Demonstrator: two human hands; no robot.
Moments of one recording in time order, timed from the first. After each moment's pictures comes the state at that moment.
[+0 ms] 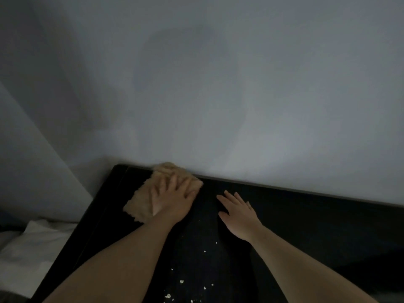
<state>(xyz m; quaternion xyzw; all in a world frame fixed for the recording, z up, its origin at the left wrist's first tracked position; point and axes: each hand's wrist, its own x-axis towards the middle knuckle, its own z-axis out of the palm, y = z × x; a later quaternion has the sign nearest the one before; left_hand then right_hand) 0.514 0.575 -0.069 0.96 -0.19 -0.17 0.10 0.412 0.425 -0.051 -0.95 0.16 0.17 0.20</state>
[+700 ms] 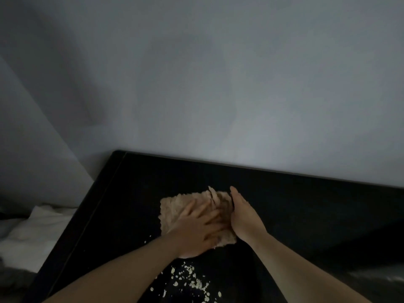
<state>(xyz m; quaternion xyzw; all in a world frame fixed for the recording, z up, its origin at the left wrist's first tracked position) 0.403 0.587 -0.066 0.82 -0.54 -0.17 0.01 0.341 0.437 -0.038 -0.90 0.27 0.11 0.31</state>
